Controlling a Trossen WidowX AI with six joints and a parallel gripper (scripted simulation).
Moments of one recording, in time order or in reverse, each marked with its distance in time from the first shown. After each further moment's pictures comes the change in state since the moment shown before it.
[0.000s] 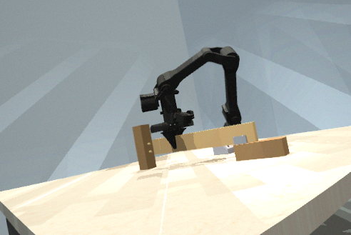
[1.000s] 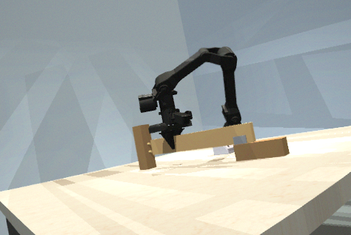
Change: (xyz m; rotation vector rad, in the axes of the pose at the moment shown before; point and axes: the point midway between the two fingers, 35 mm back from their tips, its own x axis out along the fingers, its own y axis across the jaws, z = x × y) arm 0.000 0.000 -0.009 0.000 0.001 0.000
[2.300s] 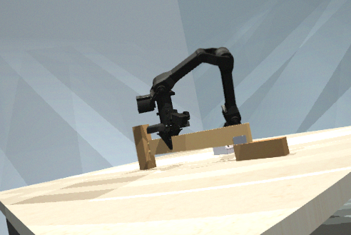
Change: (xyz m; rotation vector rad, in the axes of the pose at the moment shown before) arm 0.000 0.000 -0.011 0.001 0.000 0.001
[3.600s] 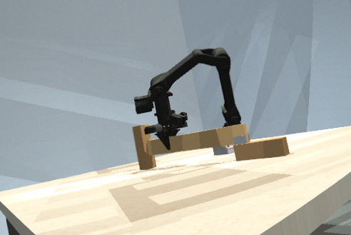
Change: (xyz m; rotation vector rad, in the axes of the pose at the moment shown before) arm 0.000 0.000 -0.012 0.000 0.000 0.000
